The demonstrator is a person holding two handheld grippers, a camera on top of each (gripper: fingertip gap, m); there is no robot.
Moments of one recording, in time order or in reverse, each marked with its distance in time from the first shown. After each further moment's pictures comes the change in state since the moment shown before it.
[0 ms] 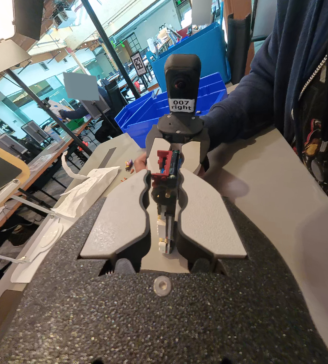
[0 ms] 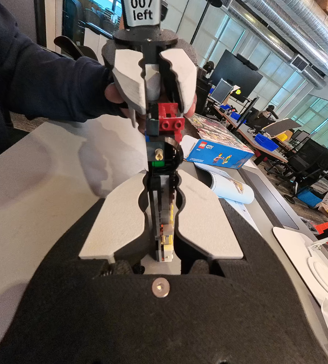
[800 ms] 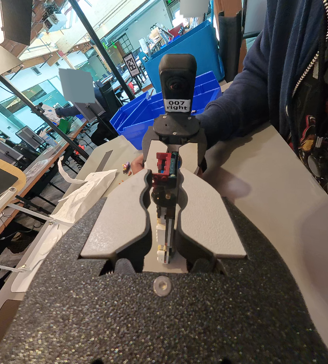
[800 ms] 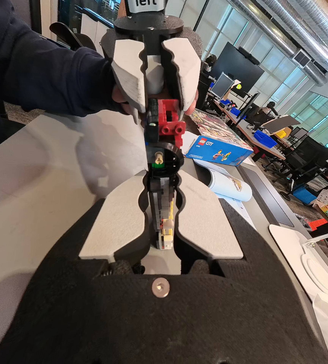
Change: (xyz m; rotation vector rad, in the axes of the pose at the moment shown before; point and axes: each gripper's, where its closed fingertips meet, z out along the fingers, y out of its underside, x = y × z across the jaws) left arm 0.003 -0.003 0.003 0.000 0.034 0.031; right arm -0.001 0.002 0.002 -0.035 0.001 -0.025
